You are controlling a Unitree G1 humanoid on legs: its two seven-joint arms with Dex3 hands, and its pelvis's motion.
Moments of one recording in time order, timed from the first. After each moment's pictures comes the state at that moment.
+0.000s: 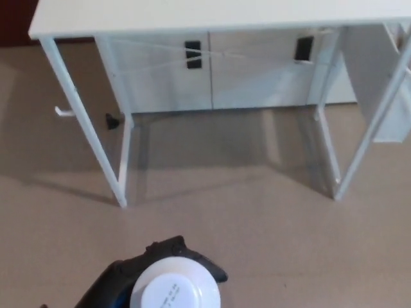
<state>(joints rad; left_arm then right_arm) 0.55 0.37 -0.23 -0.55 -0.10 -0.07 -0.35 -0.04 -0.50 0.03 1.30 -0.16 -0.13 0.14</state>
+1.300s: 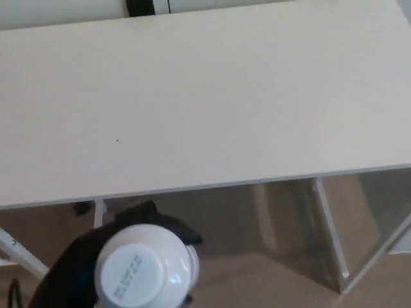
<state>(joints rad) 0.47 0.36 -0.08 -0.62 -0.18 -0.05 -0.36 0.02 -0.49 0.04 1.32 -0.18 -0.16 0.16</state>
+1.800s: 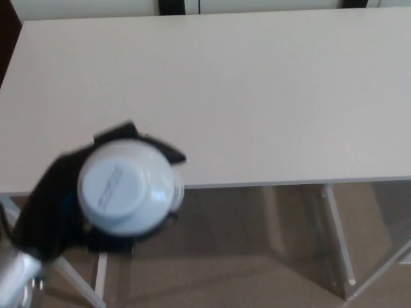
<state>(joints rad) 0.11 0.36 0.00 -0.52 -0.22 0.08 -0.33 0.02 -0.48 0.04 1.32 -0.19 -0.16 0.16</state>
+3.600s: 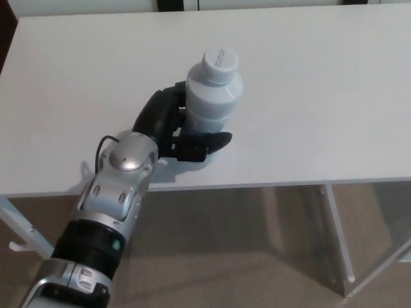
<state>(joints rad) -0.61 0.10 -0.14 0.58 -0.02 0.17 -0.15 0.00 -0.48 0.08 1.31 -0.20 -0.15 0.19</state>
